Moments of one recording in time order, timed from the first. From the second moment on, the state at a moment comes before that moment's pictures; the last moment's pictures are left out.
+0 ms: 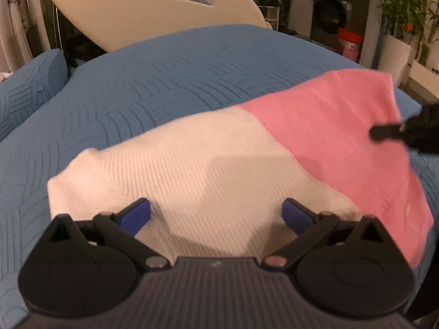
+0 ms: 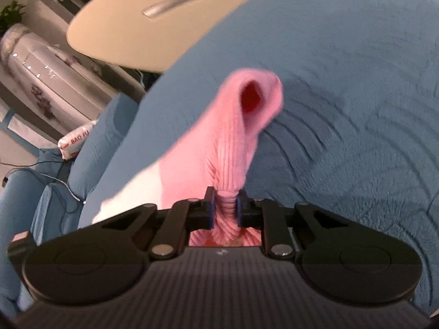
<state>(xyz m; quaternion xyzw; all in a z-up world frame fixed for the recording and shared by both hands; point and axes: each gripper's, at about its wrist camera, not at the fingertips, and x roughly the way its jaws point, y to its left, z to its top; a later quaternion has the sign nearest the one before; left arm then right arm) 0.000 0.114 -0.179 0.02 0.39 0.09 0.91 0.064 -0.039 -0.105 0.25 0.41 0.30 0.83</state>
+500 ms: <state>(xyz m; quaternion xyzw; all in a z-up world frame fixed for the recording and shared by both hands) -0.084 0.230 -0.105 -0.09 0.25 0.35 0.90 -0.060 0.158 -0.036 -0.10 0.30 0.47 0.83</state>
